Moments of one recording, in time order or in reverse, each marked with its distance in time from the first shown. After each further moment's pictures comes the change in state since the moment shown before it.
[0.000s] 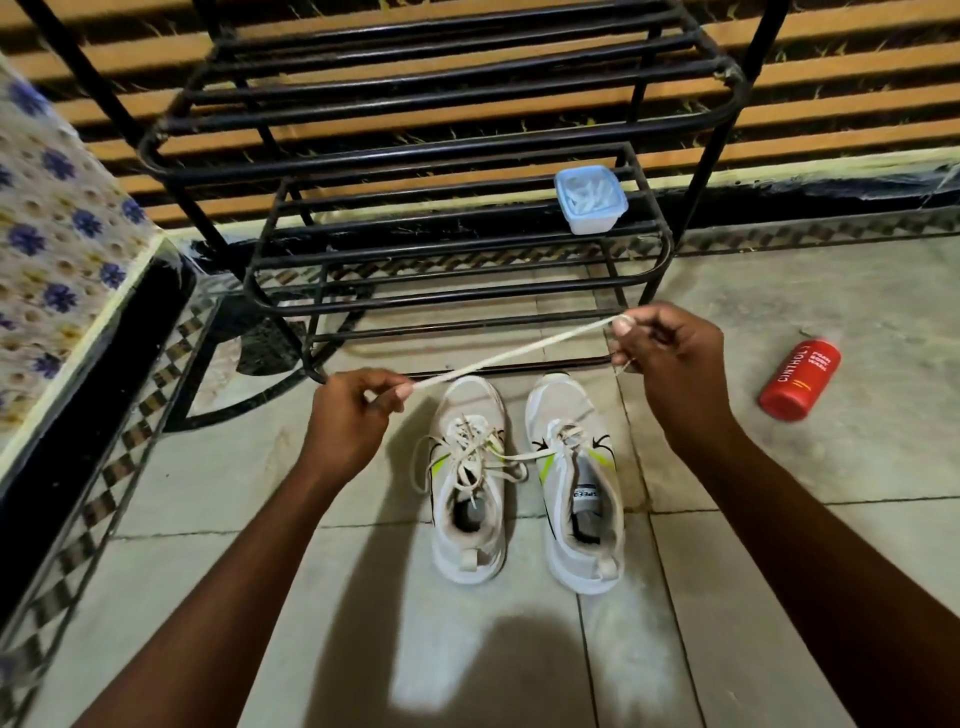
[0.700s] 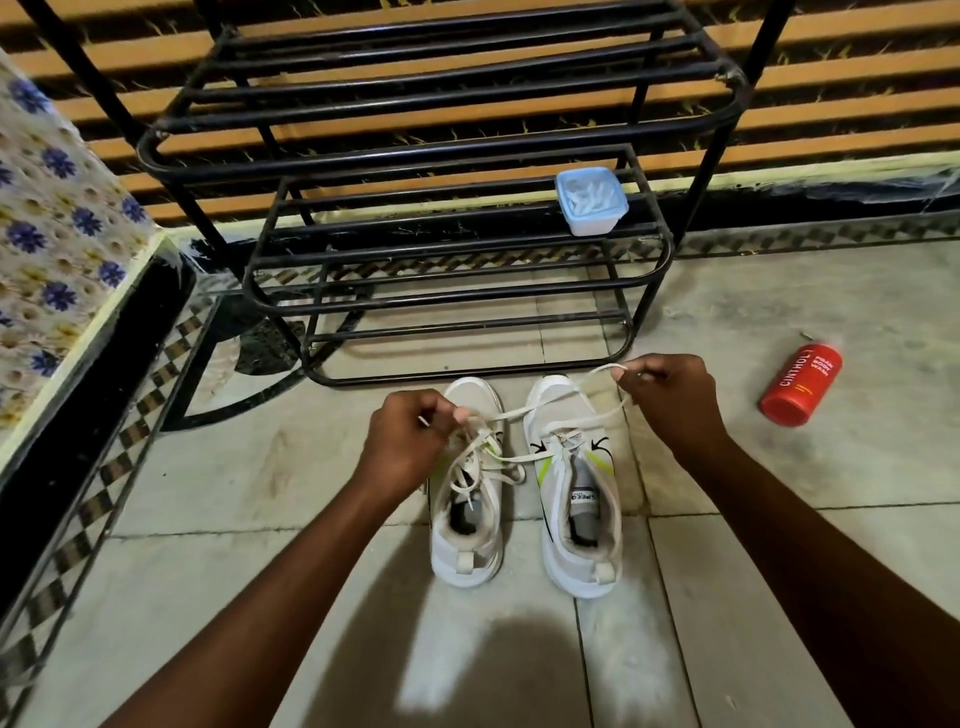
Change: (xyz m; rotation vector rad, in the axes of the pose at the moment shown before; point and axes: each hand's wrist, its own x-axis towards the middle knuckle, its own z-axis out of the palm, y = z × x) left_hand -0.021 0.027 0.047 -0.081 -0.125 -0.173; right_hand 0.002 0.059 -0.019 -0.351 0.005 0.237
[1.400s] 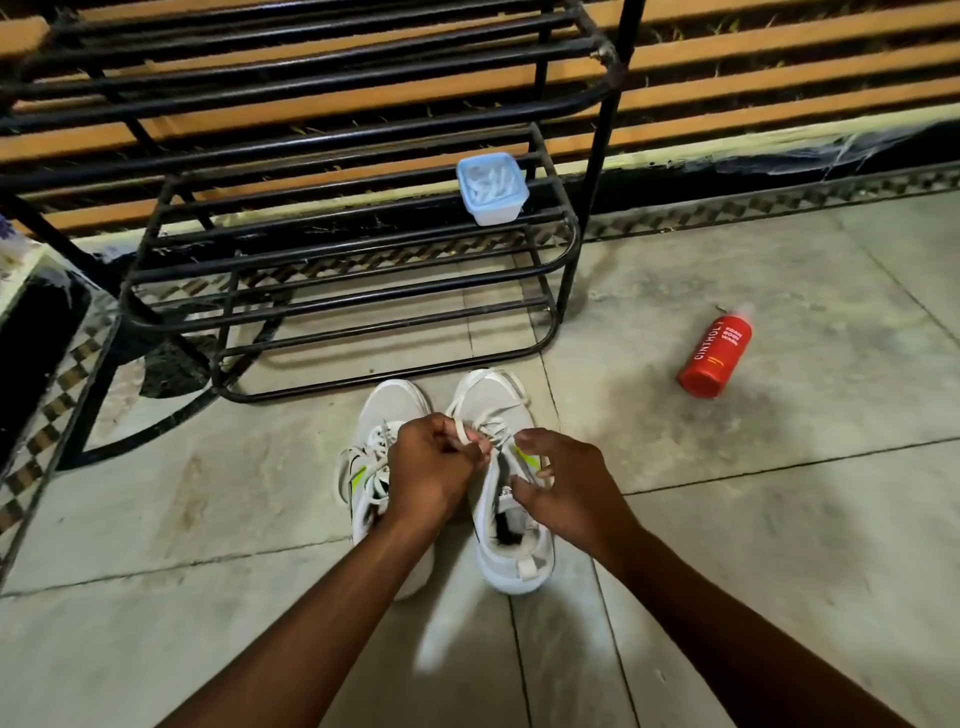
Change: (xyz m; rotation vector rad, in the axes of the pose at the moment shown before) left_hand -0.016 0.029 0.116 -0.244 0.021 -0.131; right_hand -0.088 0.036 0.009 -0.210 -0.223 -0.145
